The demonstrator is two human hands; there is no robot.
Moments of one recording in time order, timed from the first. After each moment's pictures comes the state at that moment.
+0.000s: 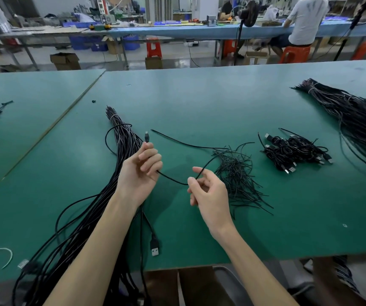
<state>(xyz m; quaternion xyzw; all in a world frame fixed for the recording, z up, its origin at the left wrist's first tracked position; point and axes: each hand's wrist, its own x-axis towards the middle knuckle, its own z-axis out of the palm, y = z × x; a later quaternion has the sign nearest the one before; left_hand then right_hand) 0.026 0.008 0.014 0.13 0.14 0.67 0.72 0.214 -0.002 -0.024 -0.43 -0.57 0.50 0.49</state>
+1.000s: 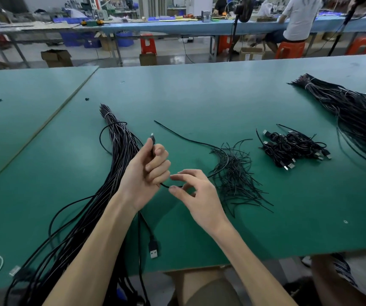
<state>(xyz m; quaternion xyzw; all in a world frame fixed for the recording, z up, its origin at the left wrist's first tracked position) 0.039 0.006 0.018 0.29 0.23 0.60 0.71 0.210 0.001 -0.024 -0.42 -0.71 0.42 0.37</state>
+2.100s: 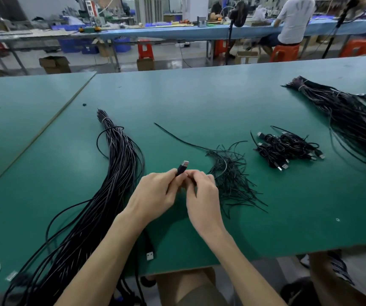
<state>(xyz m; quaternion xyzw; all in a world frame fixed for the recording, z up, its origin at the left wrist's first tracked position) 0.062 -0.013 0.001 0.76 0.55 0.33 0.02 0.207 -0.007 -0.018 -0.50 -0.68 0.32 0.44</state>
